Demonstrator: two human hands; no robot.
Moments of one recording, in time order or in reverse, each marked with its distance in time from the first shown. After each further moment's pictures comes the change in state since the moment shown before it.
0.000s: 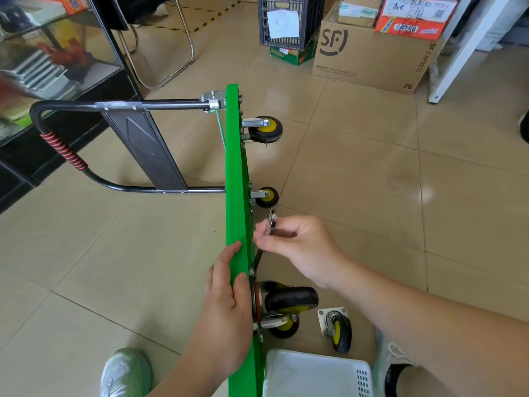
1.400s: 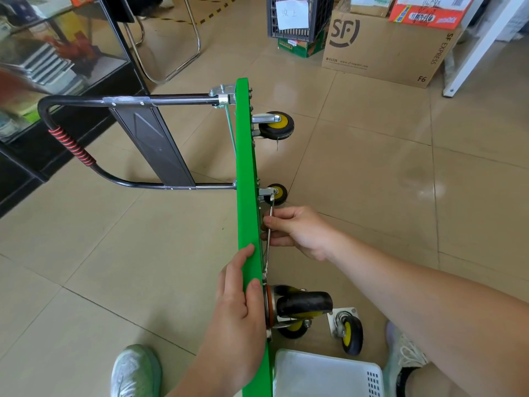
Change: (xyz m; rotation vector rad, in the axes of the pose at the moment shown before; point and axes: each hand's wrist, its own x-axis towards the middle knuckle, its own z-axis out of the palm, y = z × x) left_hand 0.000 -0.001 -0.002 -0.004 -0.016 0.018; right_hand 0.083 0.050 -0.007 0.174 -0.072 0.331
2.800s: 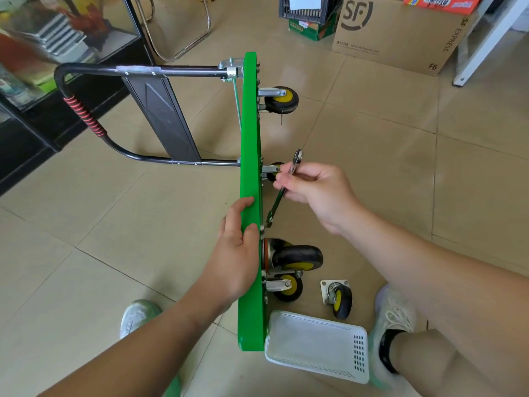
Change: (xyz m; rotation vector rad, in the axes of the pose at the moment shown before) left_hand -0.002 0.010 -0.007 -0.030 -0.057 -0.094; right_hand -0.088 -0.031 0.014 -0.088 0.174 -0.333
